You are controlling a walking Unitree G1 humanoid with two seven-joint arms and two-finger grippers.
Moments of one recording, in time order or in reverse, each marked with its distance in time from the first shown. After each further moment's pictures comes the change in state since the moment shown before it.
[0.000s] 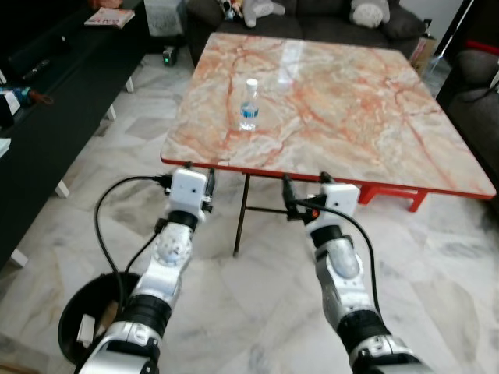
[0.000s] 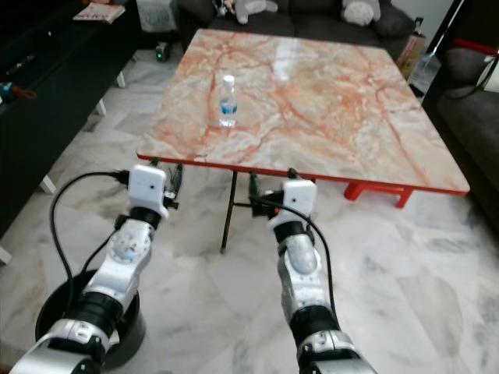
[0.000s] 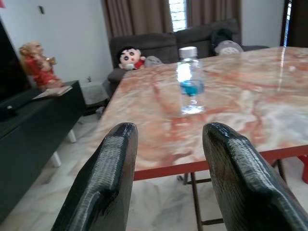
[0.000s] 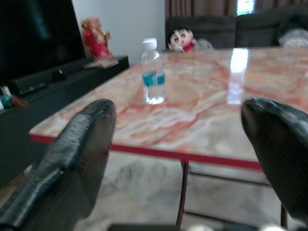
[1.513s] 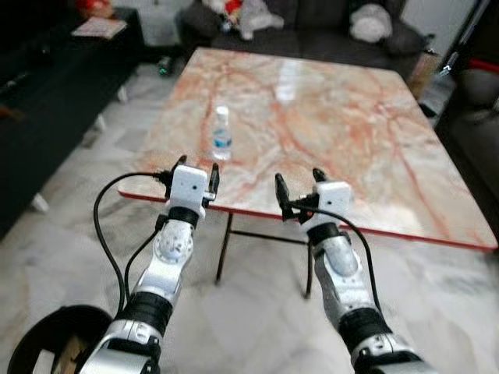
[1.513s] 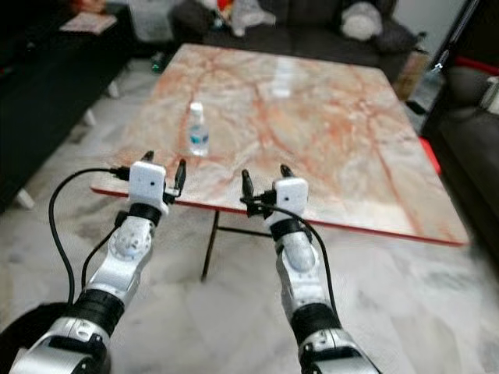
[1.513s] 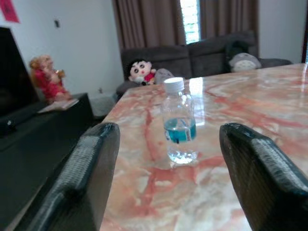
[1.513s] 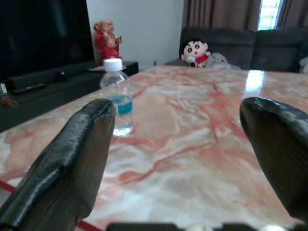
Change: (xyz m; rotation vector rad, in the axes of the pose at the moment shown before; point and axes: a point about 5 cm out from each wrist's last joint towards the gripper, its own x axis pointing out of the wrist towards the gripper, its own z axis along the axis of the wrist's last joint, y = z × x) left arm 0.003 -0.011 0.007 -0.004 -0.028 -0.004; right arm -0.002 -0.003 0.000 -0.055 0.009 0.034
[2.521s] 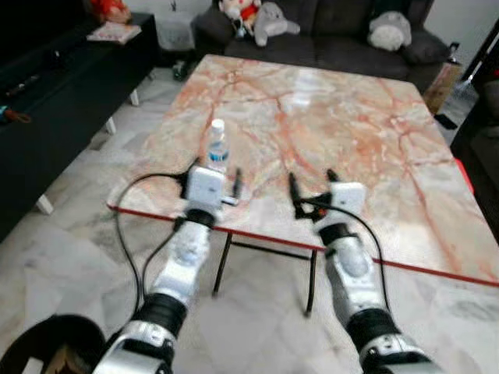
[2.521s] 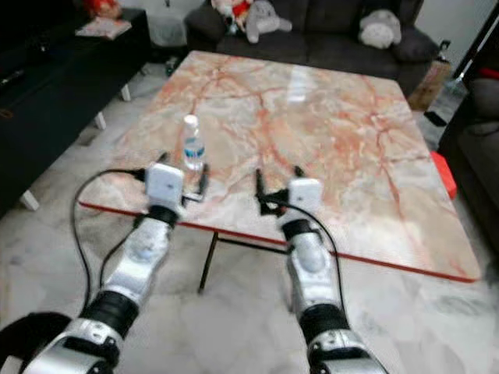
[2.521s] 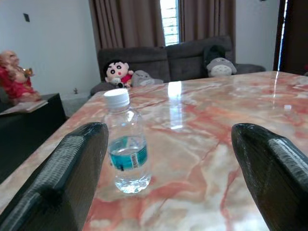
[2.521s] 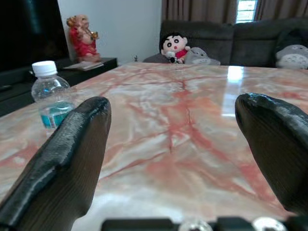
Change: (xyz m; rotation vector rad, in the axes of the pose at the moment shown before) left arm 0.001 -0.012 0.002 -0.015 -0.005 -0.057; right arm -0.001 -0.006 0.001 0.029 -0.007 -0.035
